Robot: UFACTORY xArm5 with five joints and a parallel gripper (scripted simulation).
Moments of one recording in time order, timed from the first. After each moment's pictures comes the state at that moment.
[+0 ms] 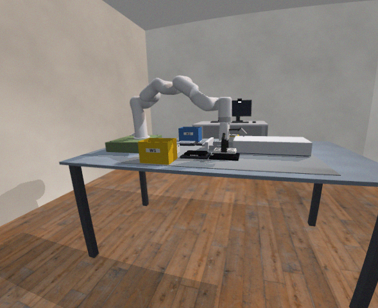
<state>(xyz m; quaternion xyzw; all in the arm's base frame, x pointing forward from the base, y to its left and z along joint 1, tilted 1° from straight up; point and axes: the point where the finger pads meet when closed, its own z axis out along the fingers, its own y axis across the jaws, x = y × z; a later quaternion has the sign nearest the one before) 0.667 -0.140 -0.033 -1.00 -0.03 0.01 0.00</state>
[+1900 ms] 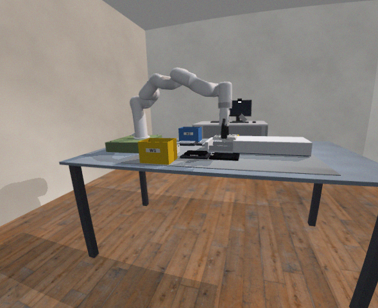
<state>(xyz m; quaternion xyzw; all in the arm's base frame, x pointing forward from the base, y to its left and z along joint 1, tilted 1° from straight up) 0.669 -0.138 0.044 -1.00 -0.03 0.01 0.00</state>
